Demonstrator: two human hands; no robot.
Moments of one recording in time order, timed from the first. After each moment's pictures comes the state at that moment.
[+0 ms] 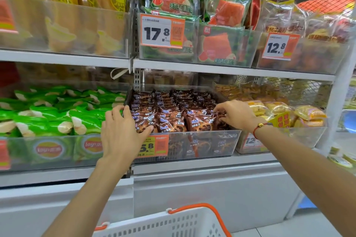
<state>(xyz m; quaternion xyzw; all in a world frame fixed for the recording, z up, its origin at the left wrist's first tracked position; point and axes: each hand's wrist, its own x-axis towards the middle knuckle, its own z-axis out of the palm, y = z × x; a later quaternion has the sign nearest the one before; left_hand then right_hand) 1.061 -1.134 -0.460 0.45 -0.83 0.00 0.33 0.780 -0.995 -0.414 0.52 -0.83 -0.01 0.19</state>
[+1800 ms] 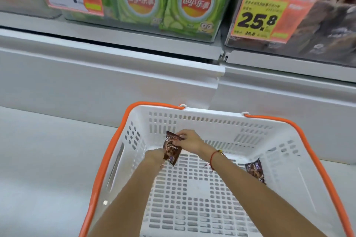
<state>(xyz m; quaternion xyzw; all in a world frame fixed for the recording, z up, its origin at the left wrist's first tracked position) 1.212 -1.094 -0.768 0.66 -0.27 -0.69 0.13 1.076 -1.084 -0.789 0.39 -0.75 0.24 -0.47</state>
